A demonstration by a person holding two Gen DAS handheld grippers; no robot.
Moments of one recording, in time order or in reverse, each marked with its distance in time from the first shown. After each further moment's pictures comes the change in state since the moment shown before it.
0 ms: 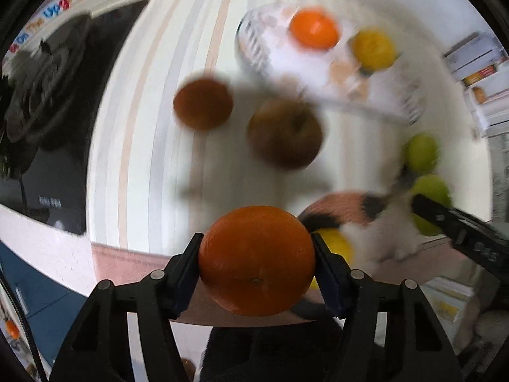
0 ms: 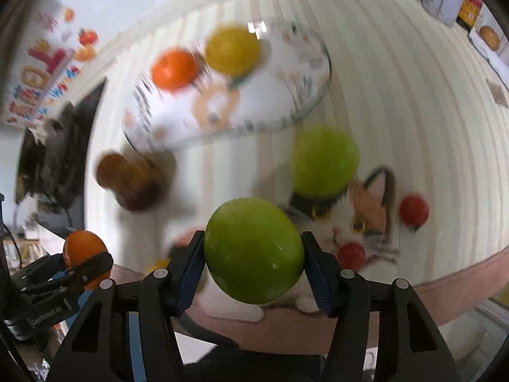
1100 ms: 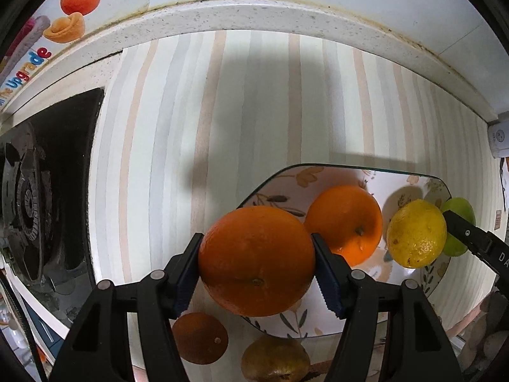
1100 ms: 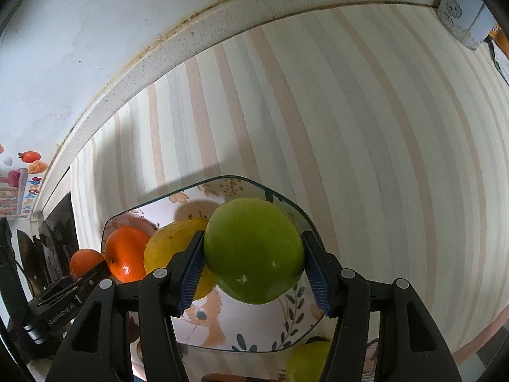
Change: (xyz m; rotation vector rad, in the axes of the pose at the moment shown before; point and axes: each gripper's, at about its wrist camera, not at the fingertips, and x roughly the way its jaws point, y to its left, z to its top) left arm 0.039 -0.001 0.211 -0.024 0.045 0.103; right arm 0.057 -0.050 0.196 0.225 0.047 -0.006
